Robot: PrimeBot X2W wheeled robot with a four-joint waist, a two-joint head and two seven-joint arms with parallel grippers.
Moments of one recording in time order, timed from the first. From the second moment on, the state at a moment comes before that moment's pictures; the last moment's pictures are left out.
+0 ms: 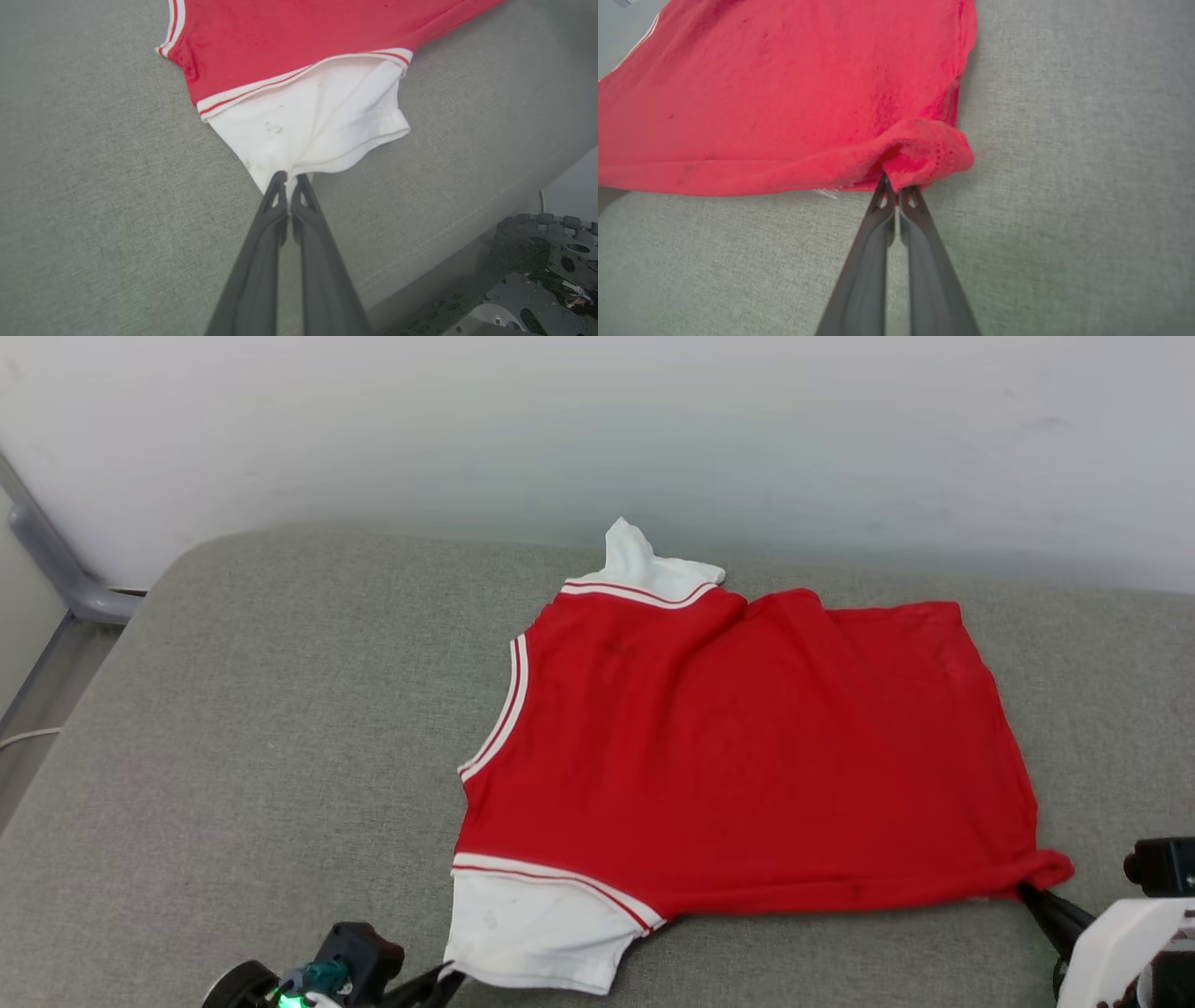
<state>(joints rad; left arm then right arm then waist) -0.03 0.59 -0.57 0.04 -0.53 -0.12 0.14 -0.22 -0.55 0.42 0.59 0.82 0.13 0.04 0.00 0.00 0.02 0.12</state>
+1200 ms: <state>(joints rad) -0.28 0.65 -0.58 -0.04 -0.61 -0.12 0.18 -0.12 -0.53 0.13 0.21 0.77 0.13 0.28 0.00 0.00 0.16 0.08</state>
